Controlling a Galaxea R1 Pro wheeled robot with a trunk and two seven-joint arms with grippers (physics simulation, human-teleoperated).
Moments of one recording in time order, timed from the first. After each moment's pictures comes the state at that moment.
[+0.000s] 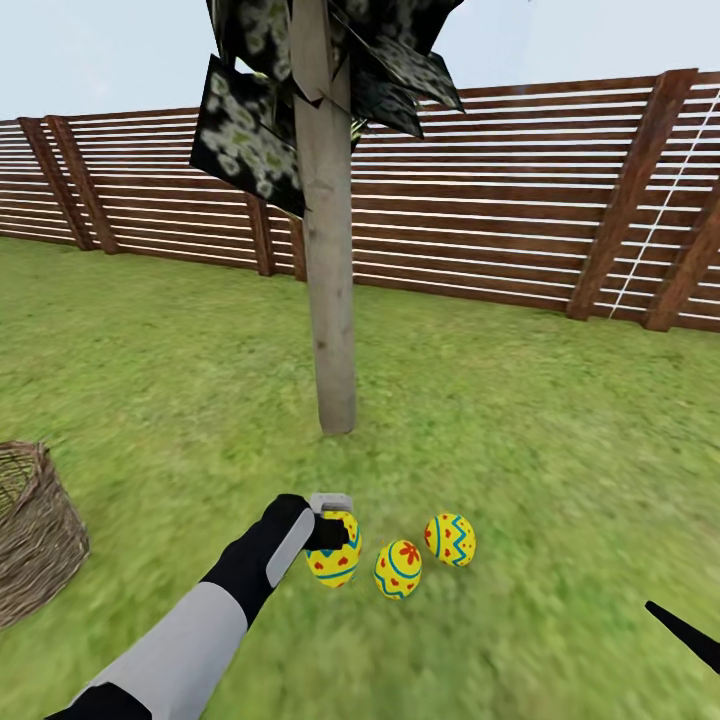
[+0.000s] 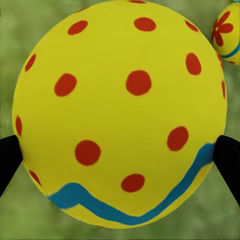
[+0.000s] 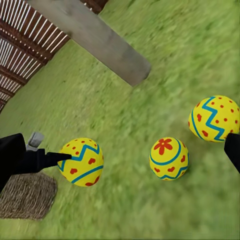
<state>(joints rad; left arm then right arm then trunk) -0.74 -0.15 -0.34 -0.74 0.46 0.83 0.24 0.03 -0.14 -0.97 -1.58 -0.23 0.87 1.30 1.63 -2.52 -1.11</state>
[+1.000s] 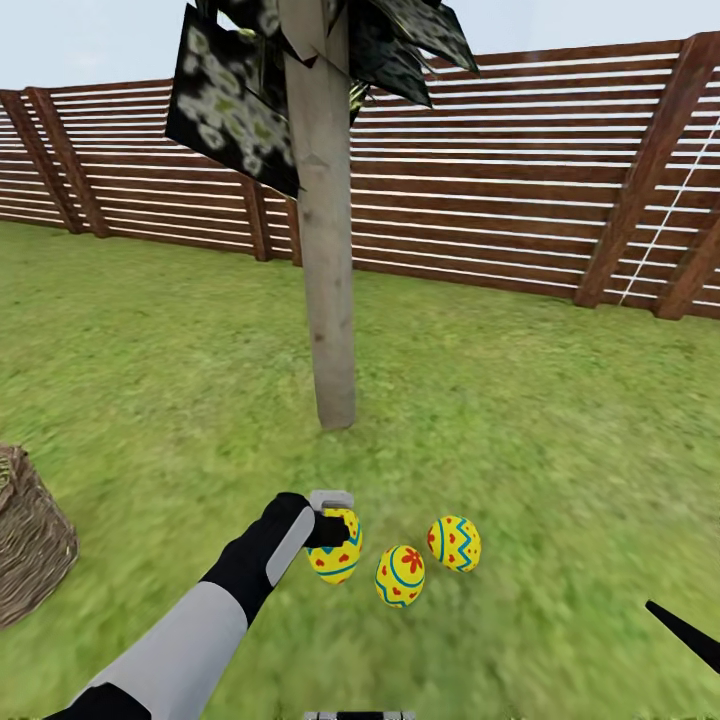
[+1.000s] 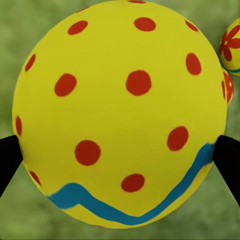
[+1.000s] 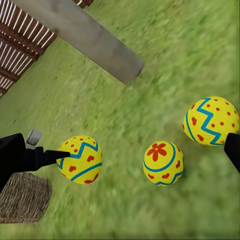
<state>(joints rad) -0.74 -0.15 -0.34 -0.75 0.46 0.83 0.24 0.03 -0.14 -0.97 -1.58 -0.23 0.87 1.30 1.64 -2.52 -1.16</state>
